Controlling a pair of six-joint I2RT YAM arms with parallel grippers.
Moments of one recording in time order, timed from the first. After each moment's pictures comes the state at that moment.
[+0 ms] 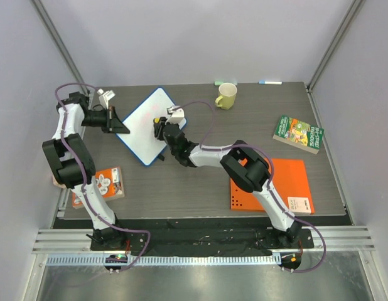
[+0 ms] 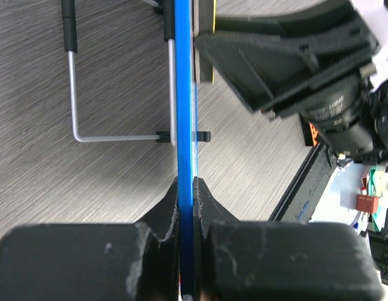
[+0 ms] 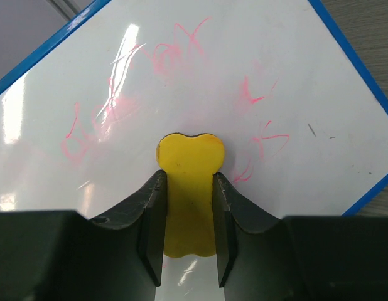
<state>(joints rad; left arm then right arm) 0.29 1.99 1.69 -1.13 1.02 0.52 0.91 2.33 1.60 0.58 0.48 0.50</state>
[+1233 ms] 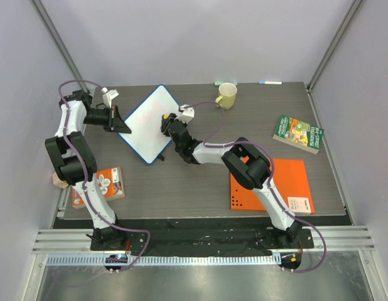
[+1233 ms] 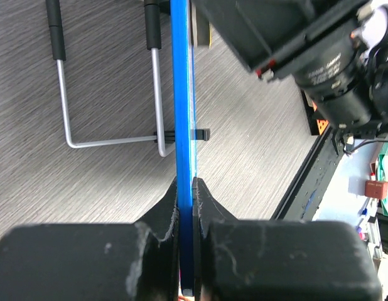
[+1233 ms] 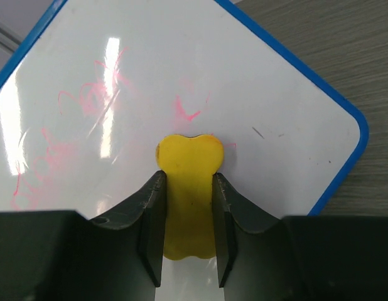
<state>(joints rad) 0.27 2.03 1.77 -1.22 1.00 0.60 0.86 2.33 1.57 0.61 0.57 0.64</state>
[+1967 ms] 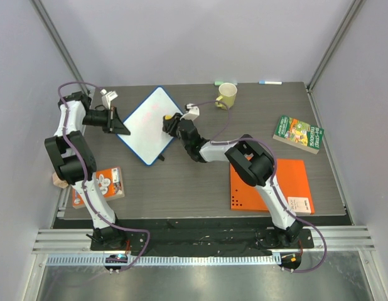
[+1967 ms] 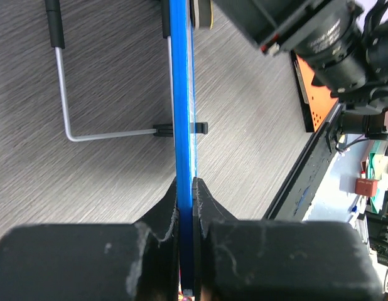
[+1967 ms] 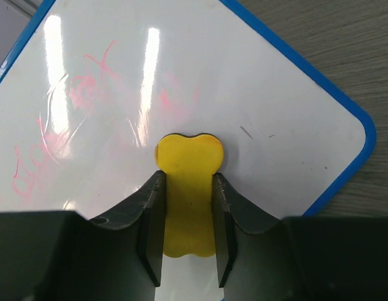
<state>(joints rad) 0.28 2.05 1.78 -1.26 1.00 0.61 0.79 2.33 1.51 0.67 0.34 0.70</state>
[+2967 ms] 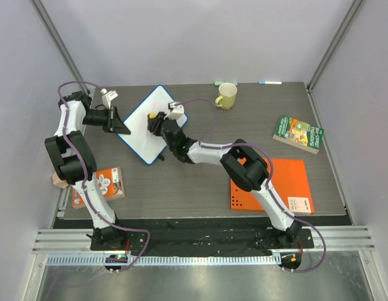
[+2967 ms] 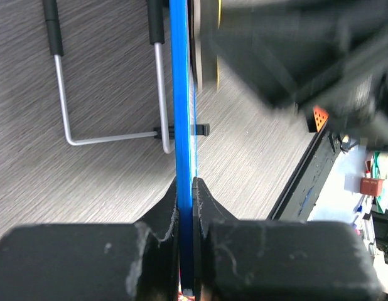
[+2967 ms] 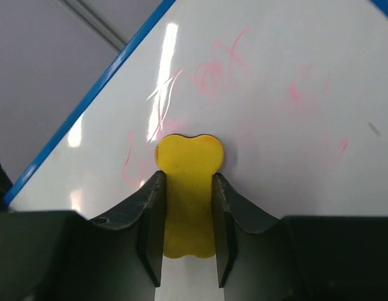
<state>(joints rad) 0.28 2.05 1.78 -1.26 1.01 0.63 0.91 2.35 1.67 0.58 0.45 0.63</state>
